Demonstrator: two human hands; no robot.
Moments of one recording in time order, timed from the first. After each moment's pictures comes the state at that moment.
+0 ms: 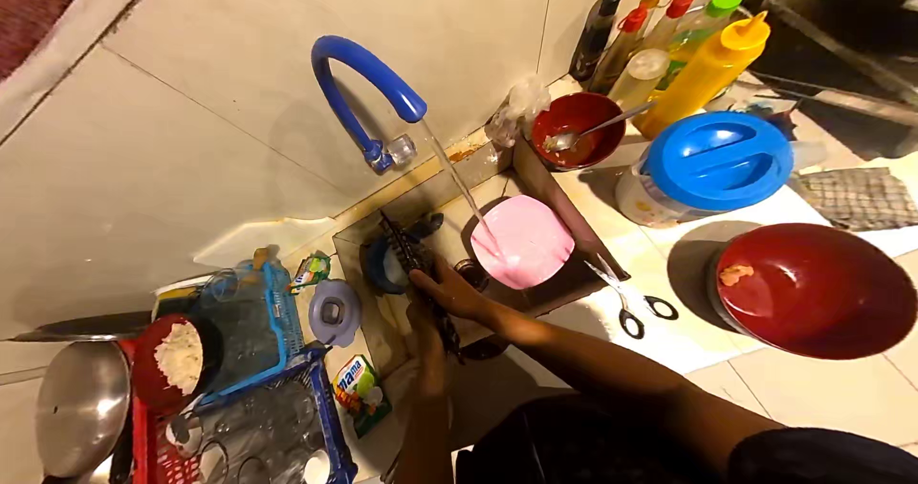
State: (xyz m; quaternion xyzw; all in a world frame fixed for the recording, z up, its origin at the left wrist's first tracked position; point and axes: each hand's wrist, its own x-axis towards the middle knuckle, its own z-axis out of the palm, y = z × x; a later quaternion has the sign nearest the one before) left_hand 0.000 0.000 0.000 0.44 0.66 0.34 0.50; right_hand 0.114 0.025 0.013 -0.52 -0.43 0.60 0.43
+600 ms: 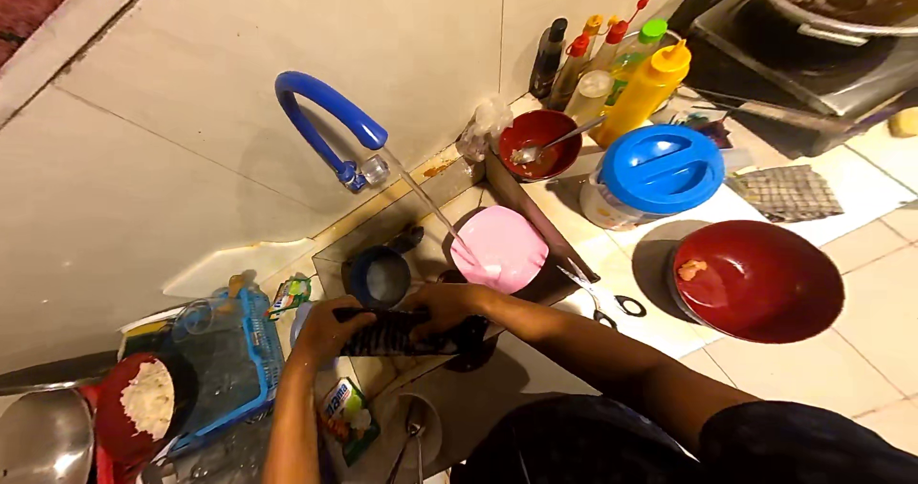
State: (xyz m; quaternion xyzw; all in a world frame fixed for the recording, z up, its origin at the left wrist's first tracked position) left_hand -0.080 0.103 0.129 0.79 0.49 -0.04 0.35; right_hand 0.153 0.038 0.009 -0.38 -0.71 0.56 0.17
